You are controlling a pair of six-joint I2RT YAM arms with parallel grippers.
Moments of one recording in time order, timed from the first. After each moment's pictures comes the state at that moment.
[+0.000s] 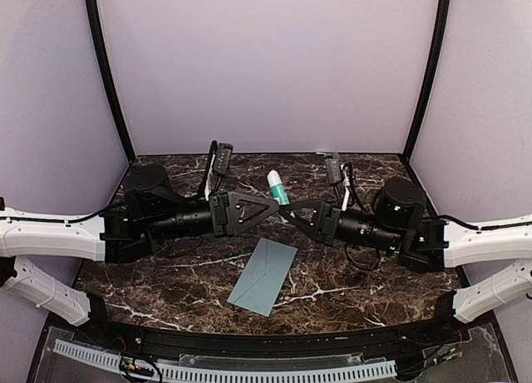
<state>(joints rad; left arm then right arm) -1.08 1.24 0.81 0.46 0.28 -0.78 1.12 1.16 0.69 0.48 -0.11 0.63</state>
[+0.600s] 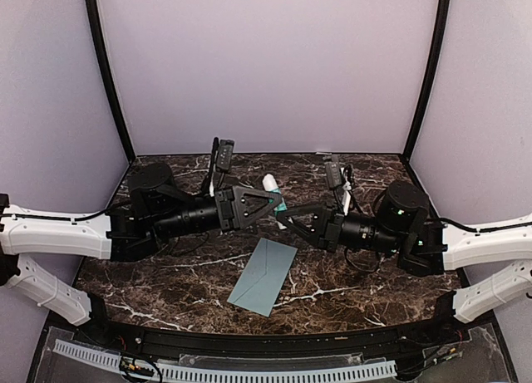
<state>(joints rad) -1.08 1.28 0.83 0.51 0.23 -0.79 1.14 1.16 0.66 0.57 -0.21 0.63</state>
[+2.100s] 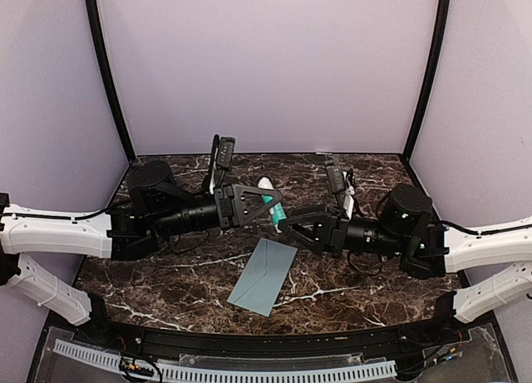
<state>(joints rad) -1.08 1.30 0.85 0.53 0.26 -0.81 1.15 1.15 0.63 0.60 -0.24 0.64</state>
